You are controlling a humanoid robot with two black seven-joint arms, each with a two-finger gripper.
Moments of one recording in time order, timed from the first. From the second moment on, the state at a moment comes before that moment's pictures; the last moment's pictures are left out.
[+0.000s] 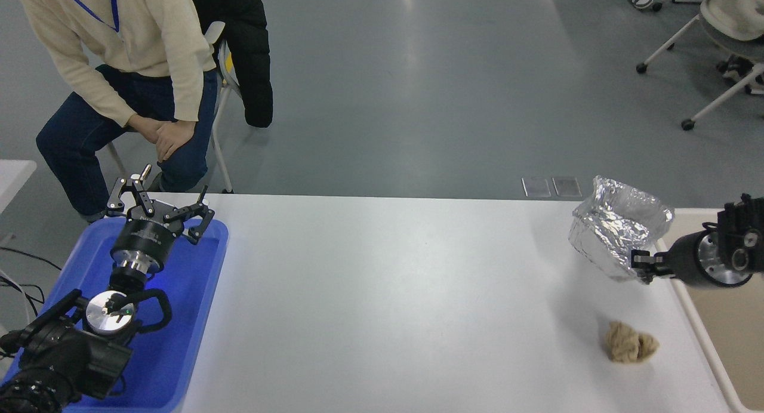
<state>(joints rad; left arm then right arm) -0.56 0.25 -1.03 -0.40 -0.29 -0.70 -0.12 1.80 -0.68 -1.25 1.41 -0.47 0.23 0.04</state>
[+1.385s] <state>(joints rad) -0.56 0.25 -1.03 -0.40 -0.29 -0.70 -0.12 2.63 -0.76 -1.59 1.46 -0.46 0.78 0.03</state>
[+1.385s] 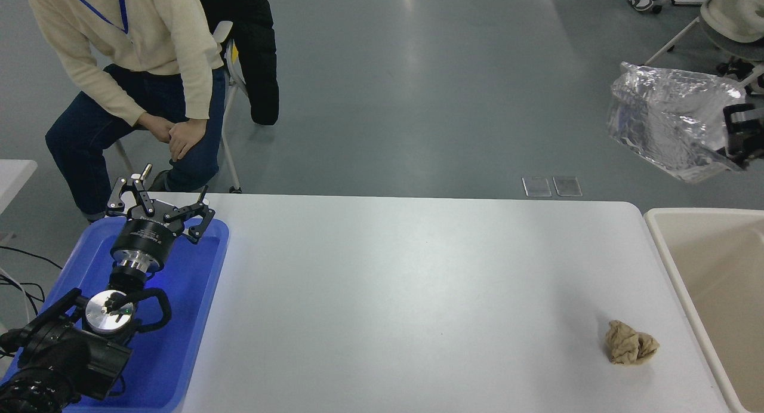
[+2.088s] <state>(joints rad) -0.56 0.25 -1.03 -0.40 -0.29 -0.70 -0.12 1.76 -1.00 -1.40 0.90 -0.40 0.58 0.03</state>
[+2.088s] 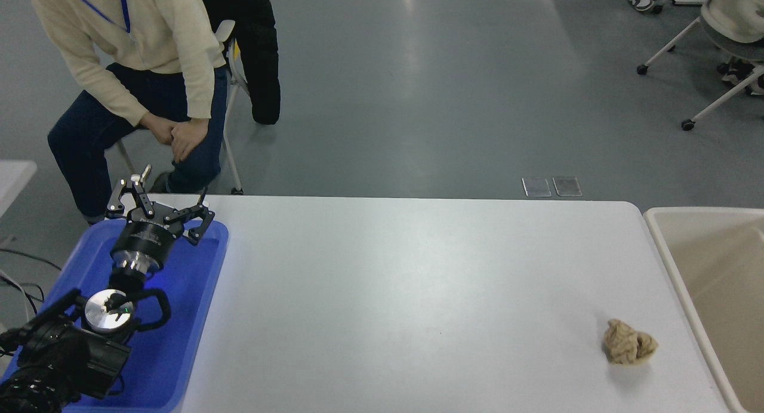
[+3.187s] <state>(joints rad) -0.56 0.25 -1.03 -0.40 -0.29 -0.70 -0.12 0.58 -0.53 -0.62 0.07 -0.35 0.07 0.02</state>
